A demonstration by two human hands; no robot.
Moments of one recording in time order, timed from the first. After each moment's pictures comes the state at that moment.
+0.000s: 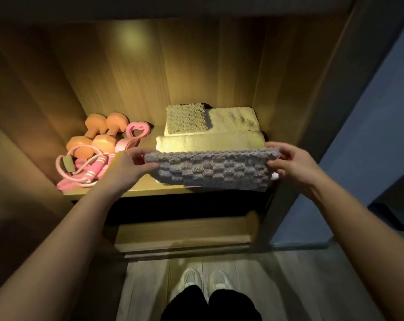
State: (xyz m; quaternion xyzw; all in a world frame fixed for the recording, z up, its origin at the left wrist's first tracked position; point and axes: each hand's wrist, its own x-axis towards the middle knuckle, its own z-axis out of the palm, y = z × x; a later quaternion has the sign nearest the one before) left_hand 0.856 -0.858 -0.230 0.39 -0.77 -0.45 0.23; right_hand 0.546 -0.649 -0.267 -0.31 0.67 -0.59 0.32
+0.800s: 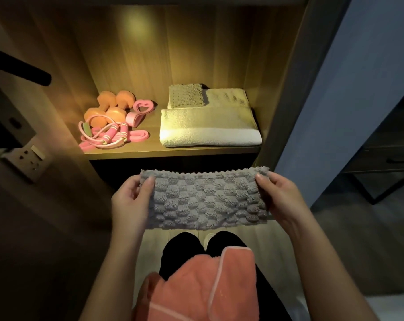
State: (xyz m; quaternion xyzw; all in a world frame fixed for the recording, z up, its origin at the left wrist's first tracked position) left_hand 0.967 -0.652 -0.275 0.42 -0.60 -0.51 0.45; right_hand 0.724 -0.505 -0.294 -0.22 0.59 -0.69 0.36
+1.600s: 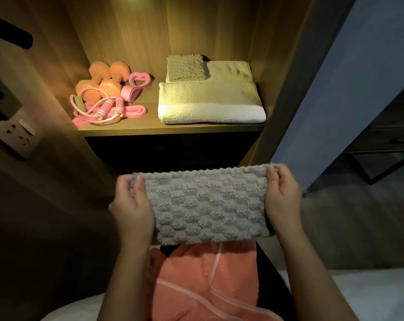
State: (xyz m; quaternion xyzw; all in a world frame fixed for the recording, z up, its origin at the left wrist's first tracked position) left_hand 0.979 -0.626 -0.318 0.49 -0.66 -0.30 0.49; right_hand 0.761 -0.491 -0.326 -0.31 0.76 -0.57 0.01
